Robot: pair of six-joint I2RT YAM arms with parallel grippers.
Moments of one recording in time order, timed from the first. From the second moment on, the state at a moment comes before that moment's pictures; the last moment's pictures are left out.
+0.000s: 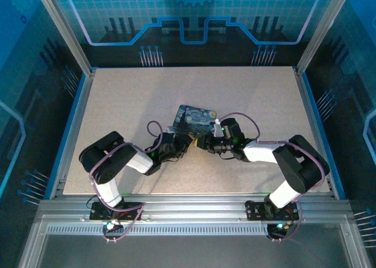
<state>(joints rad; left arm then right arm) -0.68 1.77 0.46 0.92 0.09 -1.53 0.56 1.57 0.59 0.35 -0.56 0.90</state>
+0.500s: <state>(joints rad) -0.68 1.65 0.46 0.78 0.08 -1.47 0.51 1.19 0.55 0.08 -0.38 0.53</state>
